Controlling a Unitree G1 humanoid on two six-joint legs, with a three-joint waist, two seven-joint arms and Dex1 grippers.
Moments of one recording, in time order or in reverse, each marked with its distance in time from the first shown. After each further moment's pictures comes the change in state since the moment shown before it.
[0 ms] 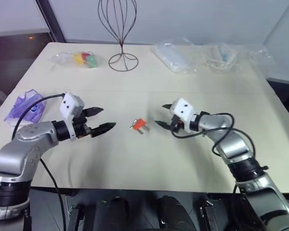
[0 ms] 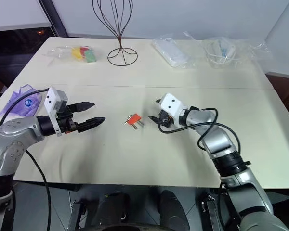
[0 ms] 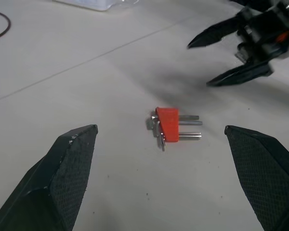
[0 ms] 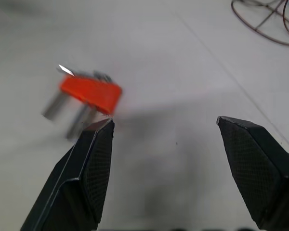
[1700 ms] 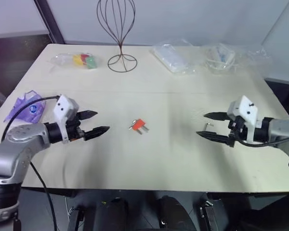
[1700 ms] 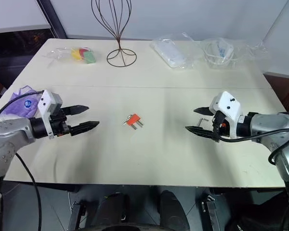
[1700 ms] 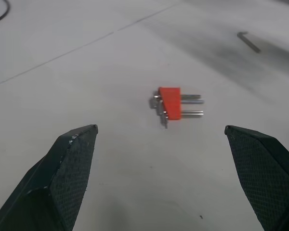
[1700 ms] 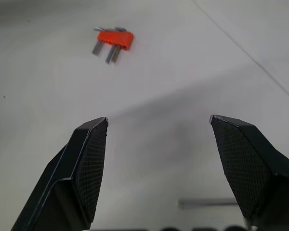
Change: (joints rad) left arm 0.021 0.104 0.010 0.046 -0.008 -0.008 -0.105; right arm 0.325 -0.516 -0.470 -0.517 0.512 0.433 0.285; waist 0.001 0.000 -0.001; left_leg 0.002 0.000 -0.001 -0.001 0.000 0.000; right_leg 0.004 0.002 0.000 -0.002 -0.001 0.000
